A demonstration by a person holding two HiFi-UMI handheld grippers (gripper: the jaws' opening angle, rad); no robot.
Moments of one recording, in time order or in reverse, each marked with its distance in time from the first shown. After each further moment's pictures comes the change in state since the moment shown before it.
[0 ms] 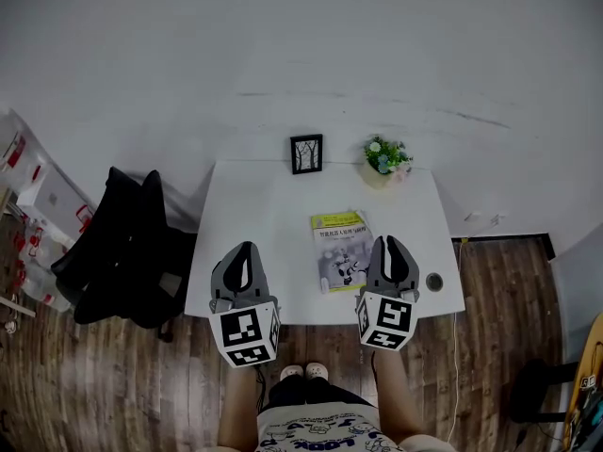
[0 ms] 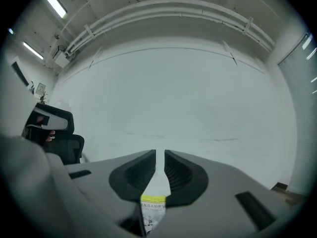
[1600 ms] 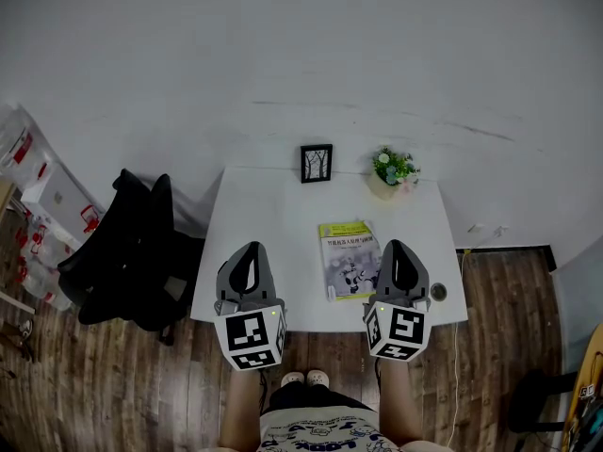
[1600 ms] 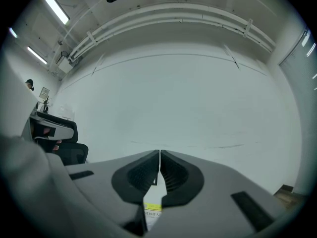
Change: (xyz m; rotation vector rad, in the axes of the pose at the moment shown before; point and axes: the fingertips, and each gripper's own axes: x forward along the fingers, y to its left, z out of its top) left arm -0.001 0.009 0.023 -0.002 -0.045 -0.004; right arm -0.007 0.014 0.042 0.011 -0.055 0.037
